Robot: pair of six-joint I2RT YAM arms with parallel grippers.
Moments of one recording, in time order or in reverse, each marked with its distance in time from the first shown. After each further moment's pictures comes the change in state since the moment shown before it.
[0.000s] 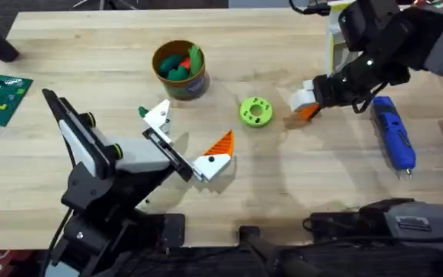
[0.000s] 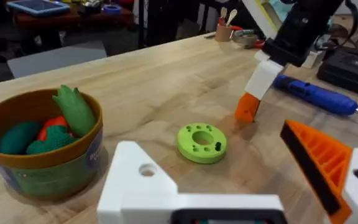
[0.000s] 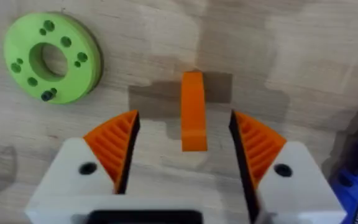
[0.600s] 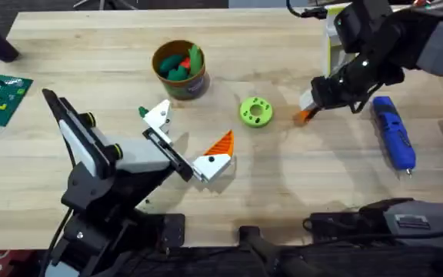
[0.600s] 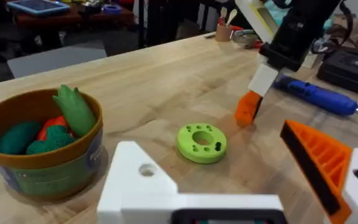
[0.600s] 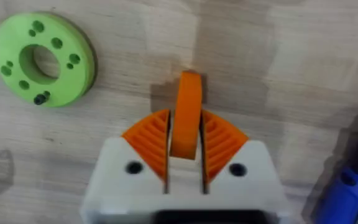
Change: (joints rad) left arm 0.000 0.000 0.000 0.000 0.000 0.000; right arm 0.000 0.029 0.000 0.006 0.007 0.009
